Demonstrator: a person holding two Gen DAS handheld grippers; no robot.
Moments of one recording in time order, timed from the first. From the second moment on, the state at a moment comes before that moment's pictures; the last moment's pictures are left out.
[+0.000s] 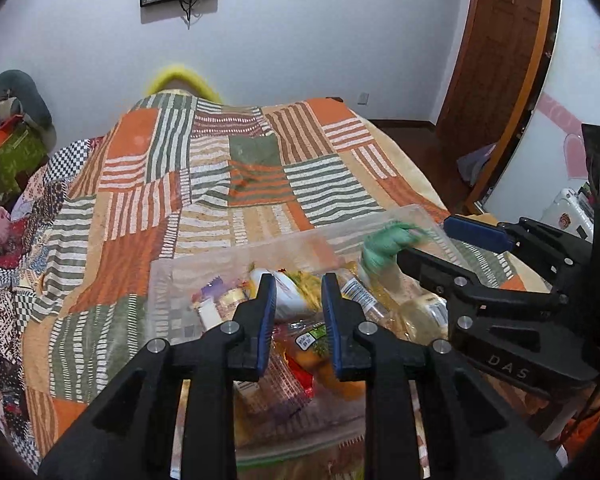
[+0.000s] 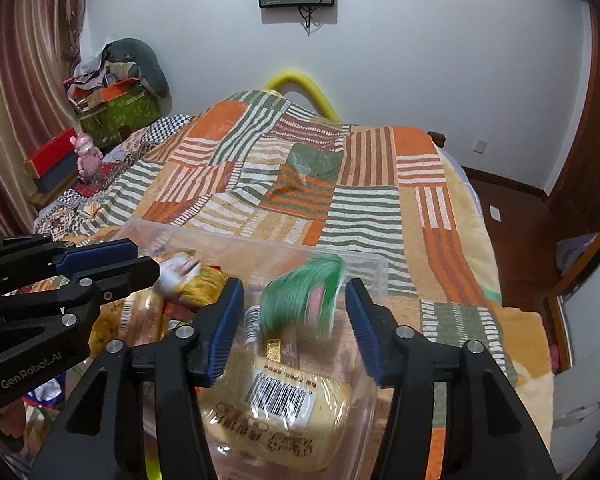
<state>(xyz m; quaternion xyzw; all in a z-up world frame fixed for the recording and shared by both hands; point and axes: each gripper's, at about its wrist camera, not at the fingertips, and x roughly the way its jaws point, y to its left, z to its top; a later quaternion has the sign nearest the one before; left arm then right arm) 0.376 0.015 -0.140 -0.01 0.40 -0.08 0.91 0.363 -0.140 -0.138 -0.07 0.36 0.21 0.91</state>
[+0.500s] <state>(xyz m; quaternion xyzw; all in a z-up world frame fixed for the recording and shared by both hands) 0.304 0.048 -0.086 -0.01 0.35 -0.03 0.94 0.306 -0.156 -0.095 -0.04 0.32 0.23 0.92</state>
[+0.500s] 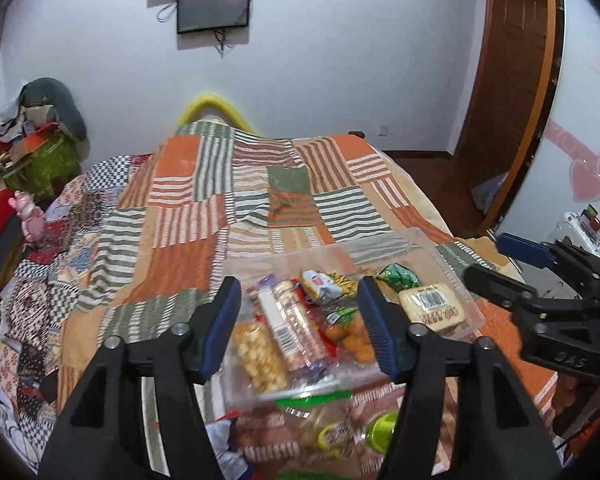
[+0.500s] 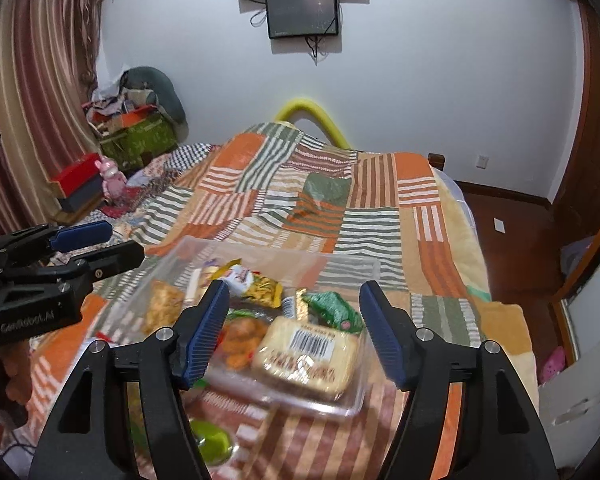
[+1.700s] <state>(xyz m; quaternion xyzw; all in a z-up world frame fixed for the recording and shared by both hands) 0.223 0.142 -0.223 -0.09 0.48 0.02 0.87 0.241 -0.114 -0.197 -0.07 0.45 0.26 0.85</state>
